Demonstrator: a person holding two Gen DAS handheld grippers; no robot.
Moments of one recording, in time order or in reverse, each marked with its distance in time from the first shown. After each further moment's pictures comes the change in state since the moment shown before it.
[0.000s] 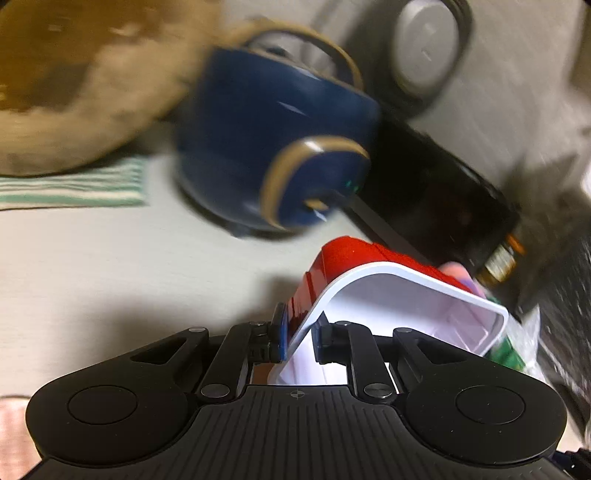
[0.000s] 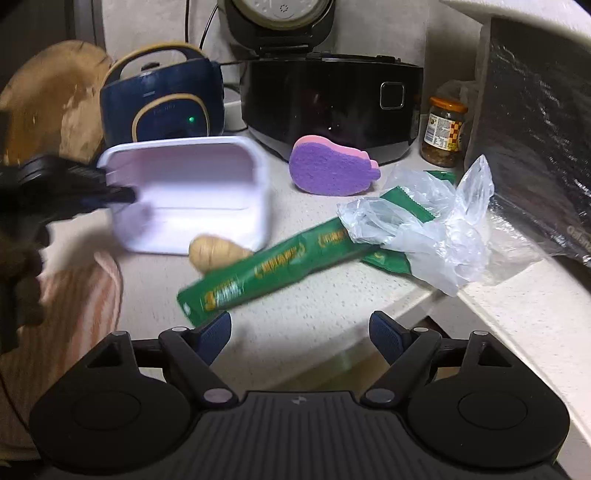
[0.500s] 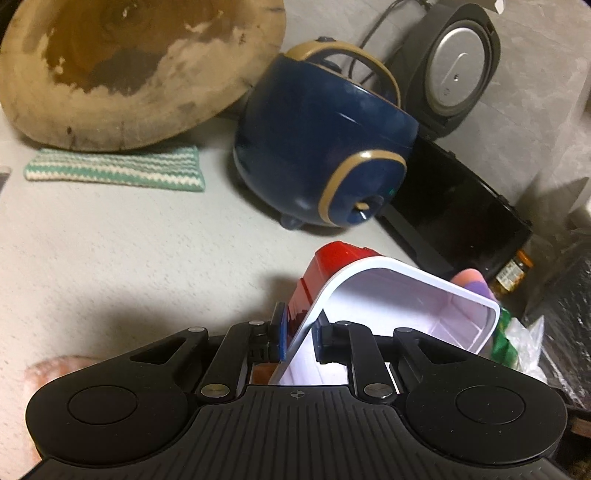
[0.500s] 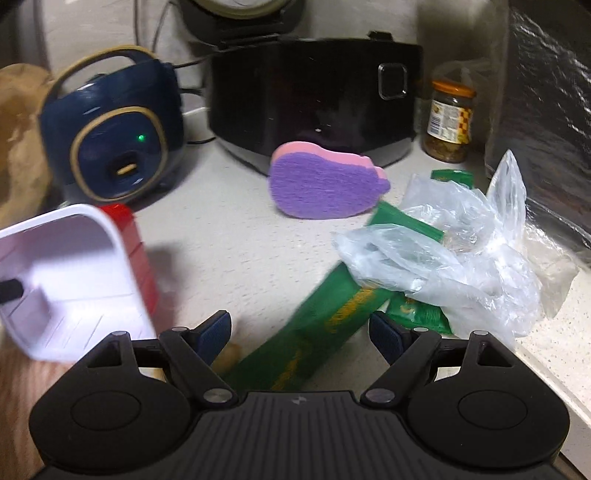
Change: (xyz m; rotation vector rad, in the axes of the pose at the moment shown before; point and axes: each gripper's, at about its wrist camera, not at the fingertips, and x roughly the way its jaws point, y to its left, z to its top) left arm -0.026 0.029 -0.018 -0.063 0.003 0.004; right arm 0.082 0.001 0.045 0.108 0.014 -0.052
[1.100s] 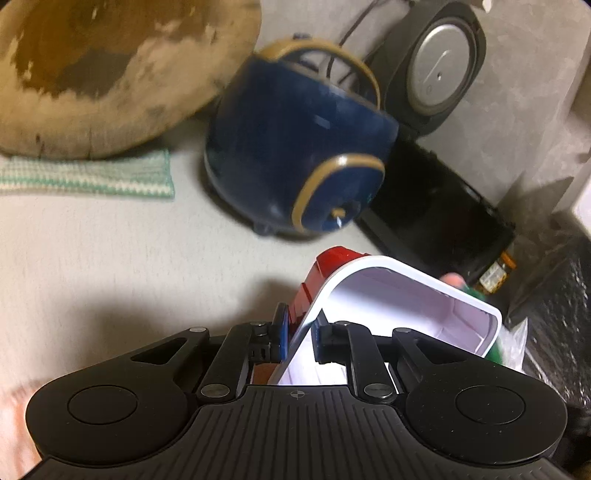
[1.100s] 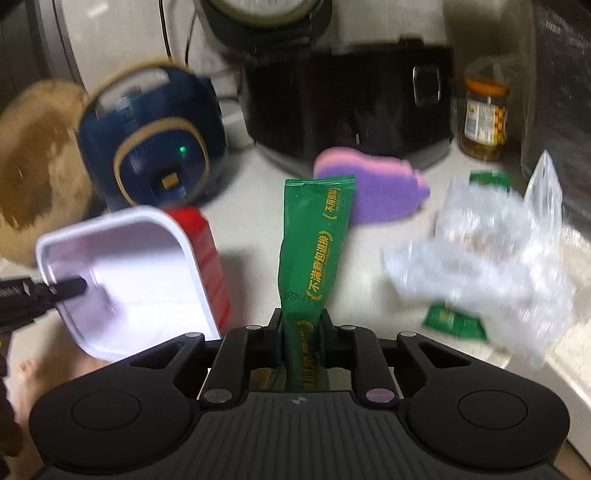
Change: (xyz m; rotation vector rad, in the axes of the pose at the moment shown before) left arm 0.010 -0.008 0.017 0.025 -0.014 -0.058; right arm -0.018 0.001 0.009 0.013 -0.016 0.171
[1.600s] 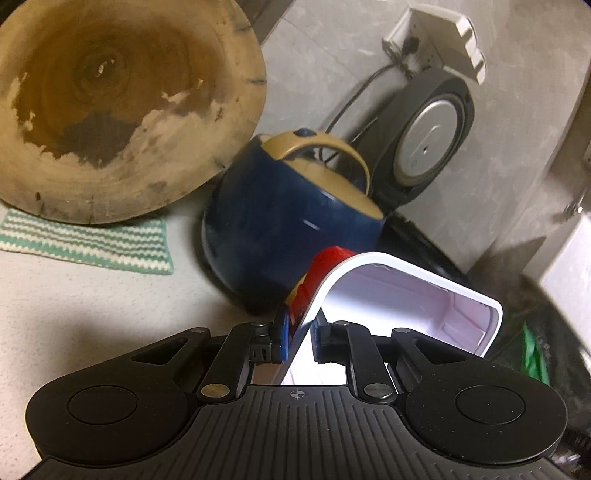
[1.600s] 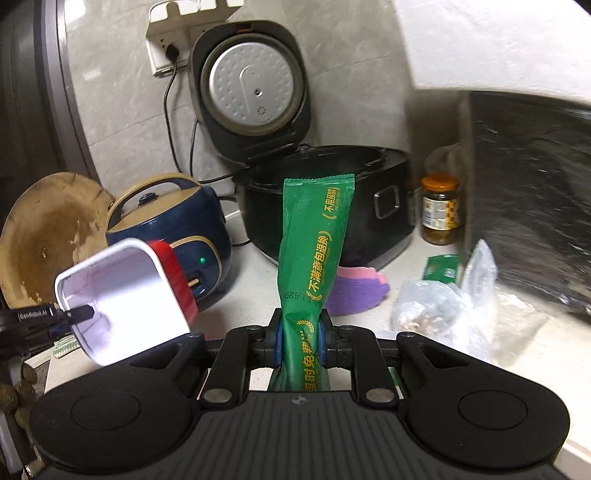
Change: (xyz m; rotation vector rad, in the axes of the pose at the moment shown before) left arm -0.029 0.025 0.051 -0.074 -0.113 -0.115; right arm -0.104 0.011 0.020 0.058 -0.224 -0.061
